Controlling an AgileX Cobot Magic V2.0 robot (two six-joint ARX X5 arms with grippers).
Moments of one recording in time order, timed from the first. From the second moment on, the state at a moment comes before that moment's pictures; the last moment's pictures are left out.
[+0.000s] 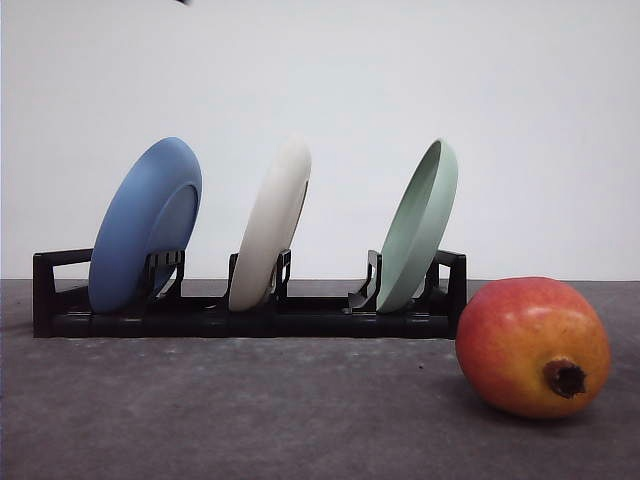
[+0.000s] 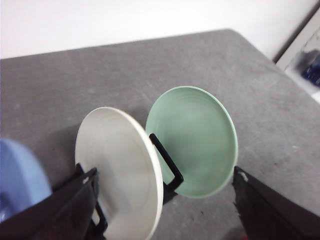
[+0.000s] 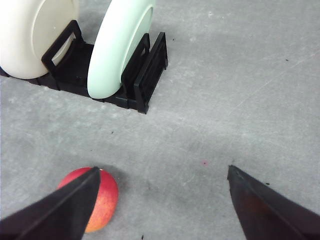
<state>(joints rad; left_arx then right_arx) -0.45 1.37 1.49 -0.61 0.24 -0.13 0.08 0.67 0.86 -0.81 -0.27 -0.04</state>
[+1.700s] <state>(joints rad) -0.55 1.78 1.57 -0.54 0.25 -0.16 0.08 0.67 0.86 -0.83 -0.27 -0.04</state>
